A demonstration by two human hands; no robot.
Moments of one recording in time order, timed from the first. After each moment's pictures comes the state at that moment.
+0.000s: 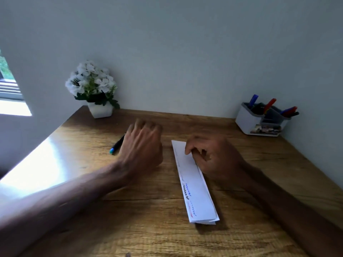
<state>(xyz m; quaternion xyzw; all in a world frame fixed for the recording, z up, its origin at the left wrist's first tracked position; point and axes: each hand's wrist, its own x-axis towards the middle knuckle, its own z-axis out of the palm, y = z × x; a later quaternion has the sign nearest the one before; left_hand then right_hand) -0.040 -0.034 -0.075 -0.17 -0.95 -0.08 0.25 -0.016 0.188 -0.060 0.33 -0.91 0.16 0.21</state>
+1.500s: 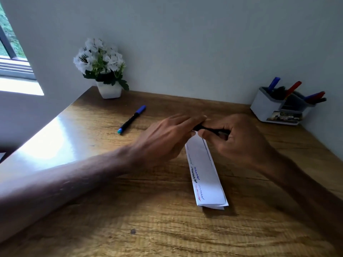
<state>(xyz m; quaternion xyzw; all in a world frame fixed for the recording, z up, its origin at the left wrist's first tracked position) -0.028 -0.024 -0.077 -0.43 -0.84 -0.20 0.26 -0.003 0.188 -0.047 0.23 -0.92 0.27 0.15</state>
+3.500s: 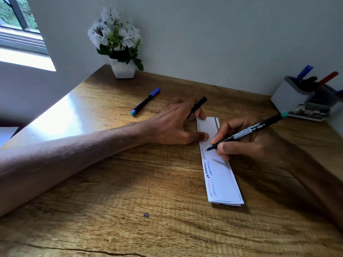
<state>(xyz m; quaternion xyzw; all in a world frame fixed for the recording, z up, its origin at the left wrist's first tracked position) -0.047 -0.038 -0.083 -0.30 -0.91 -0.29 0.02 0.004 0.189 -0.052 0.26 -0.82 0.51 -0.12</state>
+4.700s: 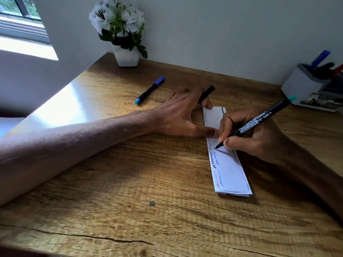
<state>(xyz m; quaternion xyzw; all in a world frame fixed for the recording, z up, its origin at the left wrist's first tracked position) -0.047 -0.035 -0.083 -0.29 -0.92 -0.25 -0.01 -0.005 0.182 -0.072 0.36 -0.82 0.45 -0.03</state>
